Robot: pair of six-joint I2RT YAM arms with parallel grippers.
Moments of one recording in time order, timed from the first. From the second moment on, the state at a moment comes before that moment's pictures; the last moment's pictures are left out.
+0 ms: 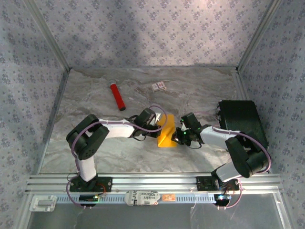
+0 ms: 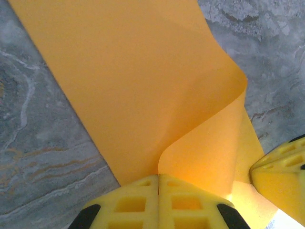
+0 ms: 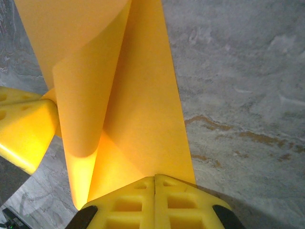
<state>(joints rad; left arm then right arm) -0.83 1.82 0.93 0.00 0.22 -0.50 0.51 1.47 0.57 -0.16 -0.39 0.85</state>
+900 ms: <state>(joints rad) -0.82 1.86 0.95 0.02 0.28 -0.49 0.50 1.46 0.57 -0.17 -0.39 0.84</state>
